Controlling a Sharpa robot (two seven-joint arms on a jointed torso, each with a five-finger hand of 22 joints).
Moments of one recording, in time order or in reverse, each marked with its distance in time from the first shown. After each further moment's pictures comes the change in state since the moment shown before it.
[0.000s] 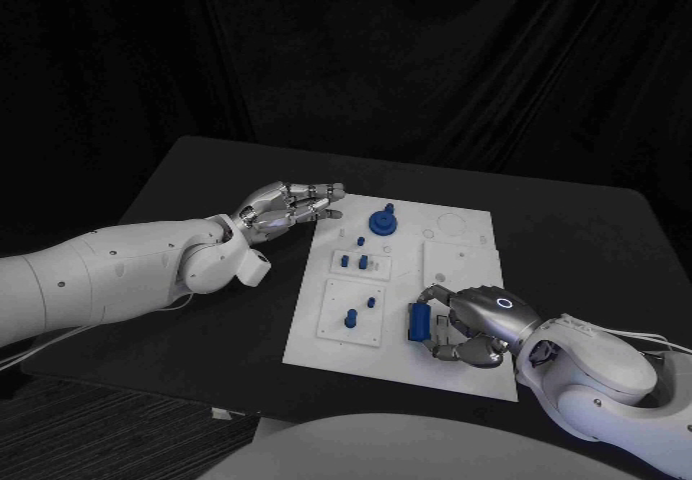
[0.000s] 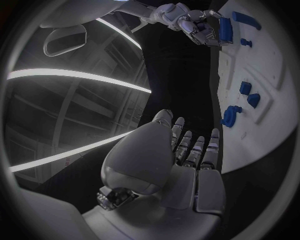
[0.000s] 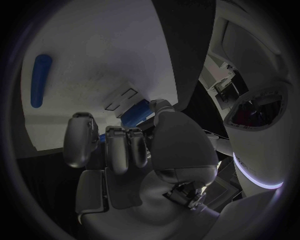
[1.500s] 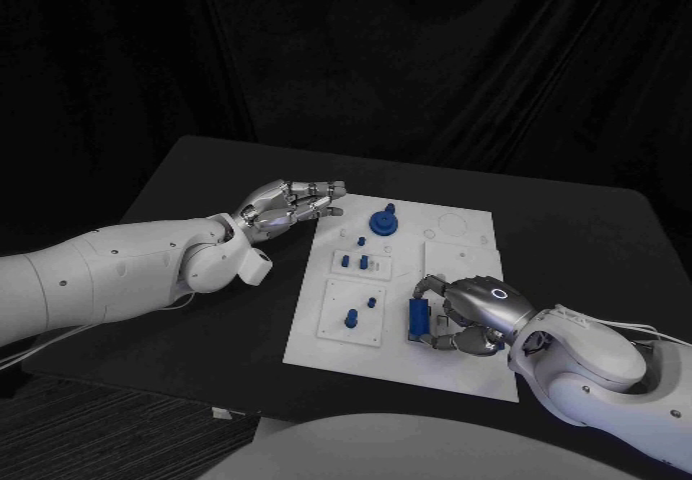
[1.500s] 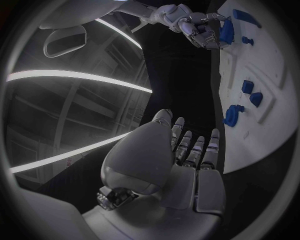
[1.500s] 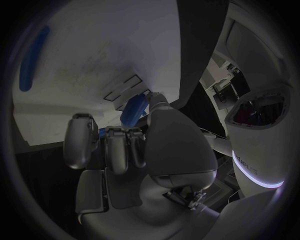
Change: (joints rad) left arm 0.002 0.001 0.000 0.004 0.000 -0.012 0.013; left_hand -0.004 -0.004 -0.007 -0.004 0.000 0.000 0.000 0.000 0.000 0.000 0.000 0.000 0.000 0.000 0.000 0.000 0.000 0.000 -0.004 0.004 0.000 -0.006; right arm 0.013 0.039 0.002 -0.050 -0.002 -0.046 0.054; right_hand 0.149 -0.017 -0.058 -0.026 -0.154 0.030 -0.001 0.083 0.115 -0.001 0.007 0.000 -0.001 -0.001 0.007 0.009 0.000 -0.001 -0.002 0.002 0.024 -0.001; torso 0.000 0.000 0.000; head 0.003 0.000
